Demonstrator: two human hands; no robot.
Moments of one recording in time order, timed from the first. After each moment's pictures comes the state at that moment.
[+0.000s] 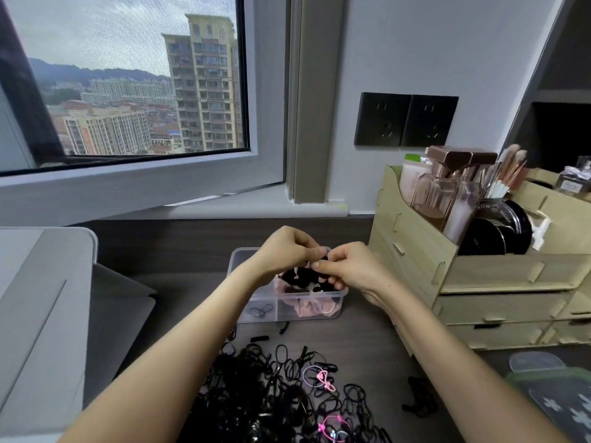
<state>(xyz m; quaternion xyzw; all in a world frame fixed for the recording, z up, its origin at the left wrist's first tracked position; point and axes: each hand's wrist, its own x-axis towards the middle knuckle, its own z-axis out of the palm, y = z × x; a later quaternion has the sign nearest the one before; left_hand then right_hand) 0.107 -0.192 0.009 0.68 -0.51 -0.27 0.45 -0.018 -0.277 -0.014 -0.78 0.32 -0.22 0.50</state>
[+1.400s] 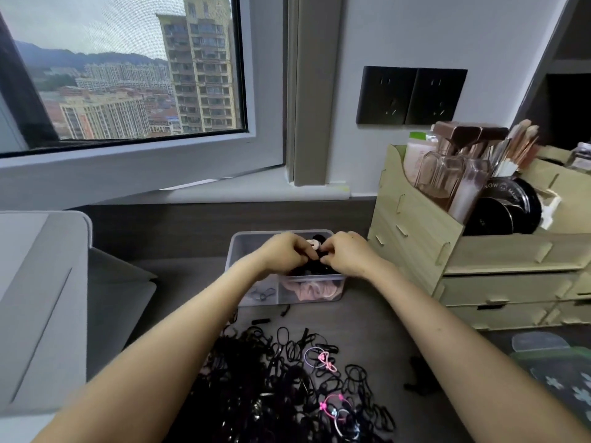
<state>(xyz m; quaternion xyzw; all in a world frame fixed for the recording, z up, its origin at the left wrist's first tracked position) 0.115 -0.199 -0.021 0.77 -0.54 -0.20 0.27 0.006 -0.306 -0.035 -0.93 0.35 -0.07 0.11</state>
